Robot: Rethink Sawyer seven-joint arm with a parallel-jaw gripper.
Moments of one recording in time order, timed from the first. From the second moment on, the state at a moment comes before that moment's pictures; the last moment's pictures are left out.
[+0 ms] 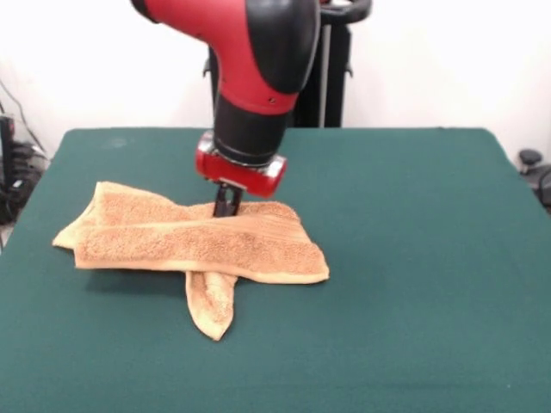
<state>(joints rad) -0.04 -0.36 -0.35 1.60 0.21 0.38 1.65</state>
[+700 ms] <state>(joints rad) 0.01 -0.43 -0.33 1.69 0.28 0.38 1.65</state>
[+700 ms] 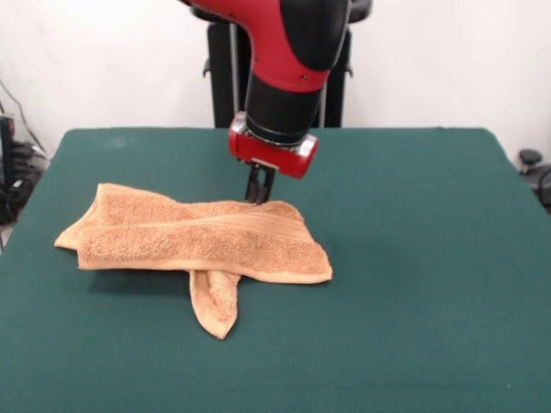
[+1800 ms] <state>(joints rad) -0.06 -0.49 -0.35 1.59 0.31 0.52 1.65</state>
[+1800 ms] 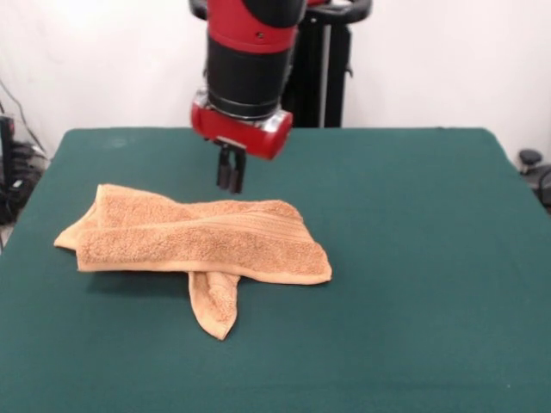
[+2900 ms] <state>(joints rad) 0.03 -0.20 -0.73 1.17 0.31 1.12 2.01</state>
